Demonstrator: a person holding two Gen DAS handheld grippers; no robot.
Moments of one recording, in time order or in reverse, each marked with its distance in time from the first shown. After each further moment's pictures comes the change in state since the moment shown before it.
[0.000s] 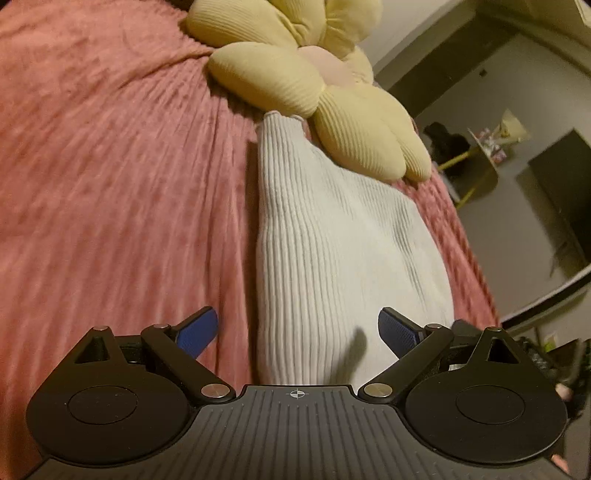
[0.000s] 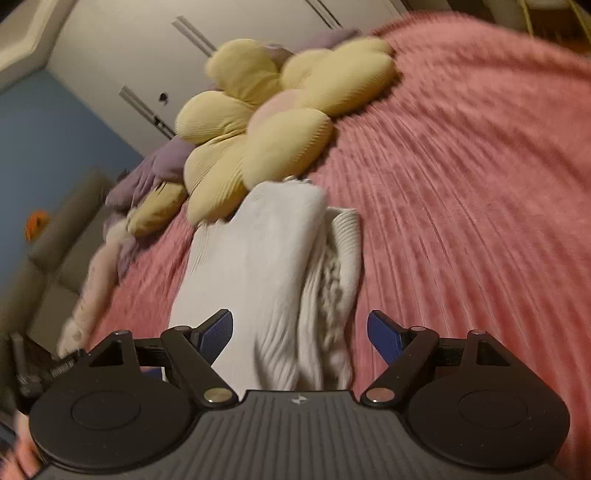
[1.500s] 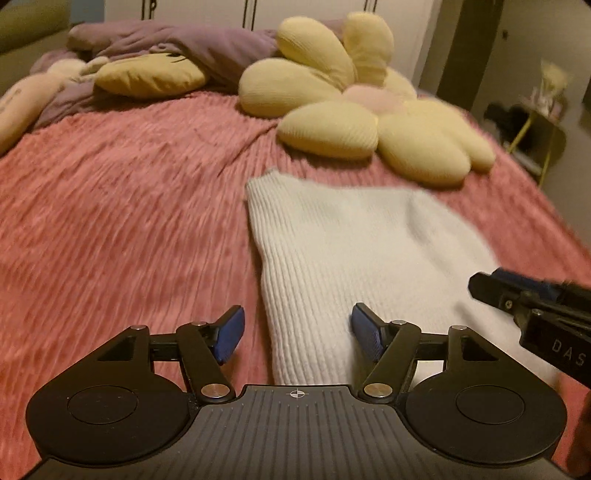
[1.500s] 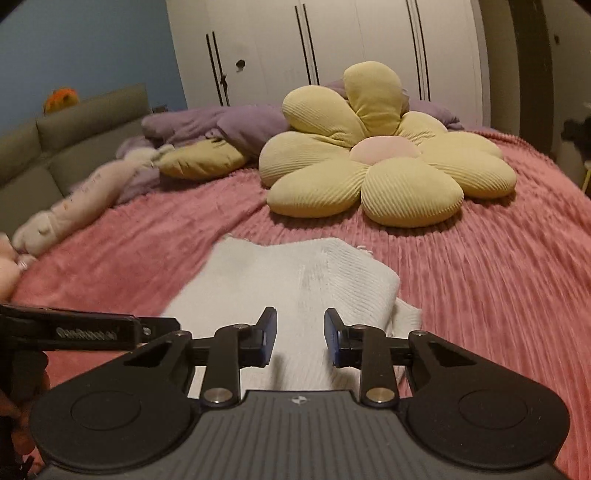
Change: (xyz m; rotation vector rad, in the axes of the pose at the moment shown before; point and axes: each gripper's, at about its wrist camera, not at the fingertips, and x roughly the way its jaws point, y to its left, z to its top) left arm -0.057 -0.016 -0.029 0.300 -0.141 0.436; right arm 0.036 0.175 -0.081 -0.610 -0.123 -0.198
